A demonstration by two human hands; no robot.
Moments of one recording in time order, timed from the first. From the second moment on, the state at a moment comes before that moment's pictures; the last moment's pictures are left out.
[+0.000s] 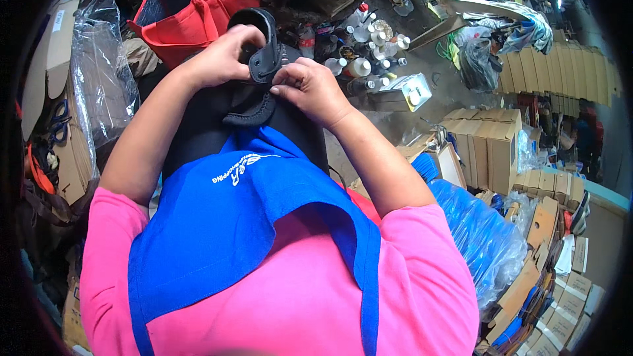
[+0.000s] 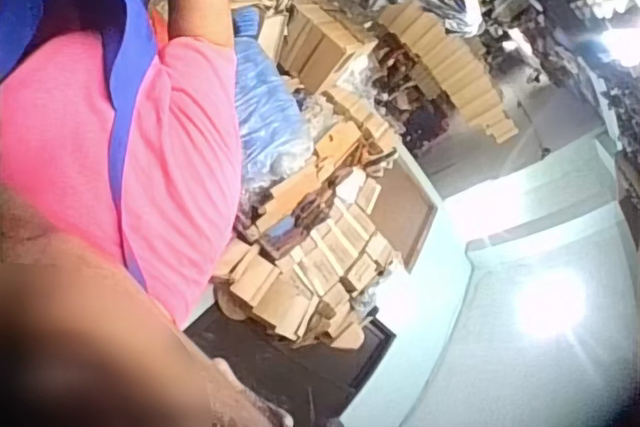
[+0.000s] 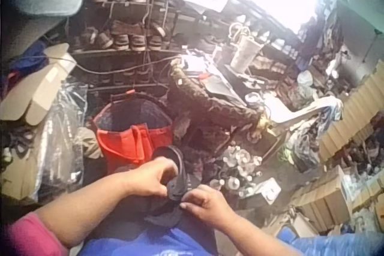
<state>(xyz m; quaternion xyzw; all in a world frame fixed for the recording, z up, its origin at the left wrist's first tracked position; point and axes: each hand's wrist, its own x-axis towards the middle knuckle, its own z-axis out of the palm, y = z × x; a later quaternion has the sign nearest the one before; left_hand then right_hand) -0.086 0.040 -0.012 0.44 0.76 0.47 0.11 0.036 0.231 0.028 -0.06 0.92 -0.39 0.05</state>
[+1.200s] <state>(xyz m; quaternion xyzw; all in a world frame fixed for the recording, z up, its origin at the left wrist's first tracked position) -0.035 0.002 -0.005 0.42 0.83 0.38 -0.03 0.027 0.254 0.022 -0.06 0.88 -0.44 0.16</state>
